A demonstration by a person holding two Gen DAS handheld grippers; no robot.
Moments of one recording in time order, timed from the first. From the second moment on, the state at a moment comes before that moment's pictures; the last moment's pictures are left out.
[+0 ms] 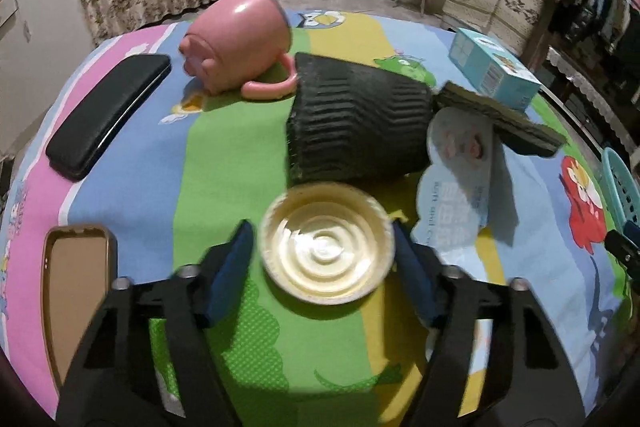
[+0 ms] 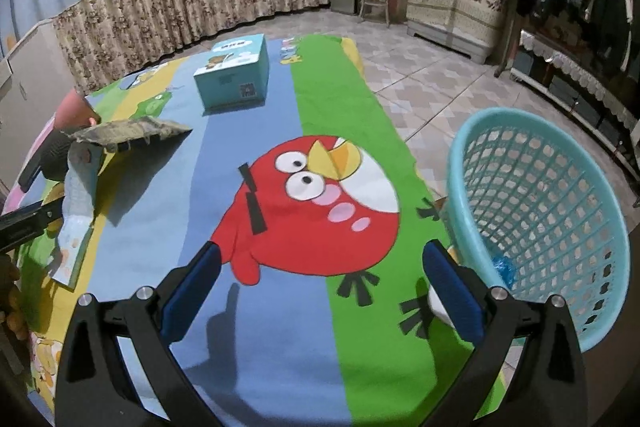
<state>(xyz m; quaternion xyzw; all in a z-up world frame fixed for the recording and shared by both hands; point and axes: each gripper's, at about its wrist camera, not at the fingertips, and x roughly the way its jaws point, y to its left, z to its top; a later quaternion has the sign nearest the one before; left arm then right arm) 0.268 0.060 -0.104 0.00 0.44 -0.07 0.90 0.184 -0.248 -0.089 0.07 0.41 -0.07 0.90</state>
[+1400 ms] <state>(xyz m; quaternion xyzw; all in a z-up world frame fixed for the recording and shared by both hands) 0.174 0.220 -0.069 -0.05 0.34 0.05 0.94 0.195 -0.040 -0.101 -0.01 0.45 0.08 0.89</state>
